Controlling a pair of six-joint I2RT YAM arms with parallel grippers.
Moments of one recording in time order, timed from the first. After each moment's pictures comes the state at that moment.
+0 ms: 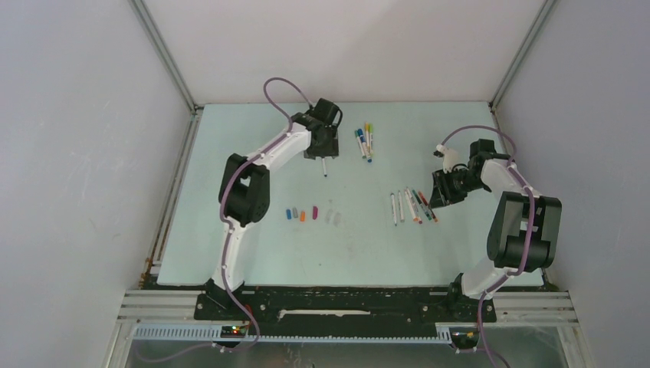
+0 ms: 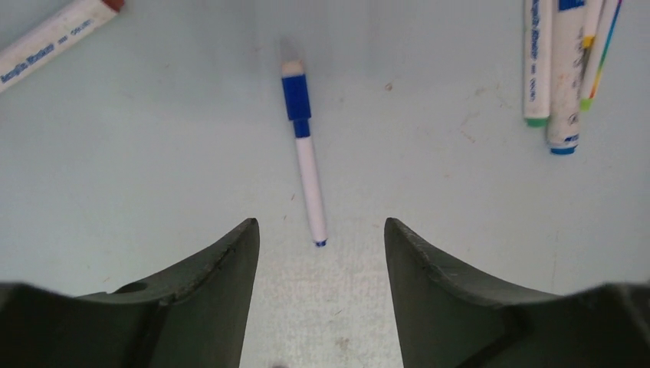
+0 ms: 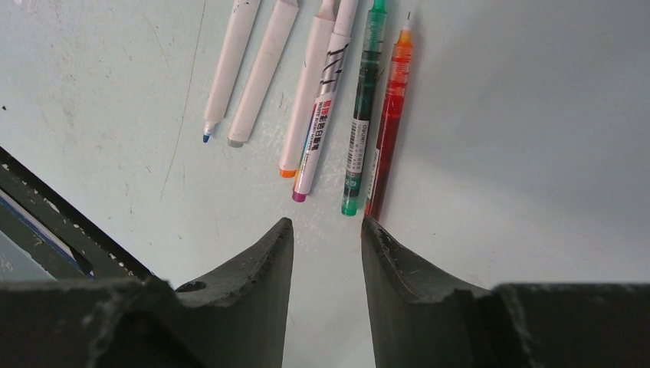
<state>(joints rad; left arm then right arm) -0.52 2.22 1.92 -0.76 -0.18 -0.50 -0.17 1.63 1.06 -0.82 -0.61 -0.51</state>
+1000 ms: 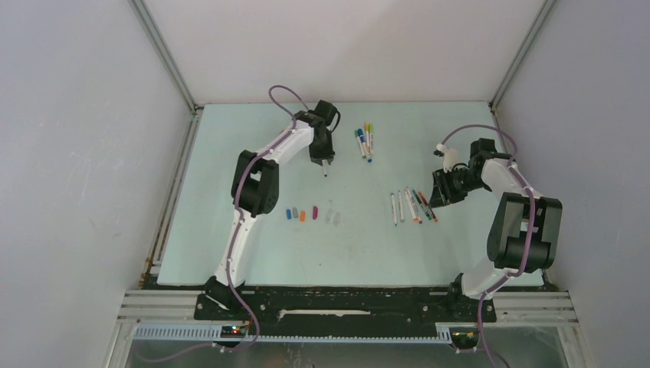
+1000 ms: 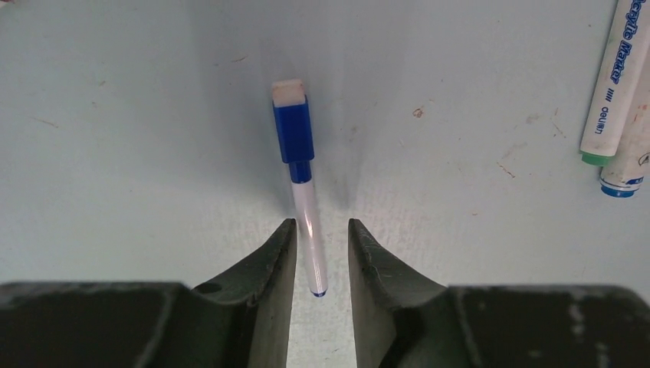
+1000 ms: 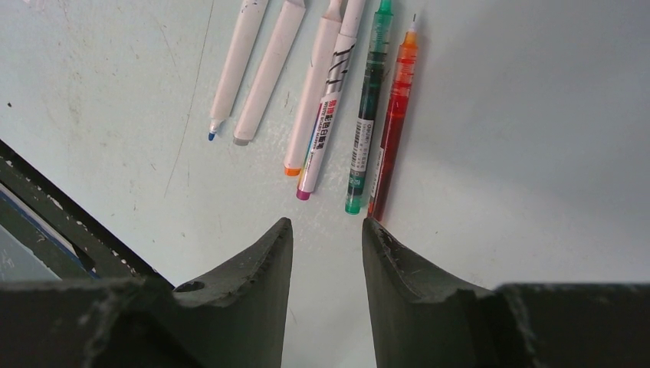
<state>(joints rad) -0.47 2.44 2.16 -0.89 -0.06 -0.53 -0.17 1.62 1.07 -0.83 -0.62 -0.52</state>
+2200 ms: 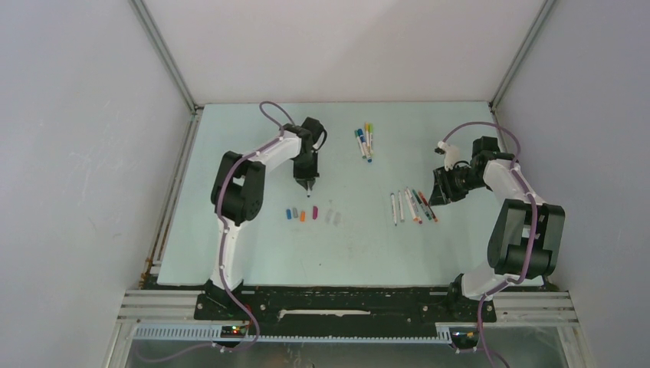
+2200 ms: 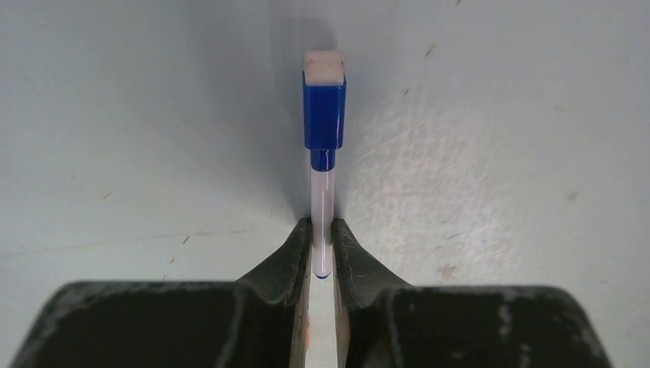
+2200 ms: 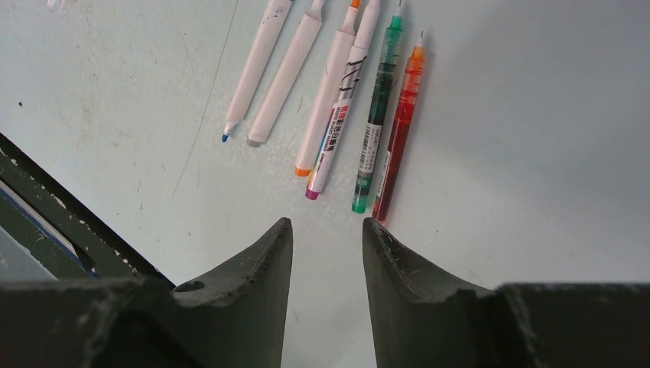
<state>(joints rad) -0.45 2.24 1.78 -0.93 -0.01 -0.44 -0.17 1.58 1.07 -0.84 -0.63 -0.53</state>
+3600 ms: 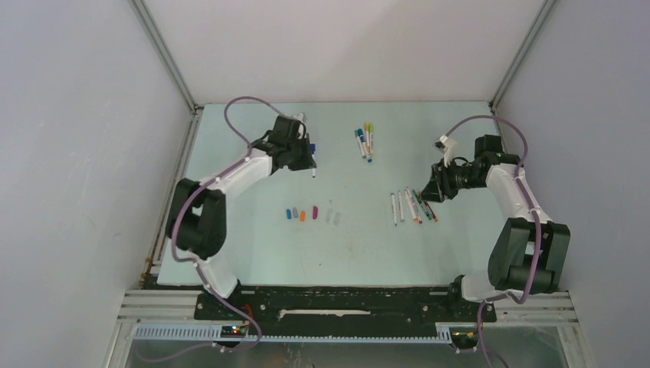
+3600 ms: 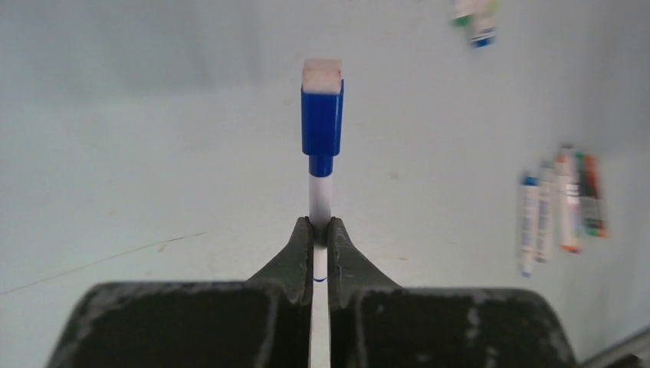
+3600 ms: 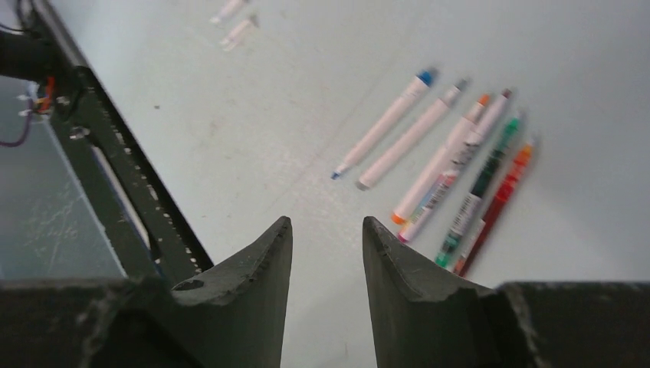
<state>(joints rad) -0.42 1.81 1.36 -0.43 0.07 -0.45 -0.16 1.47 1.07 -0.89 -0.90 -0.60</state>
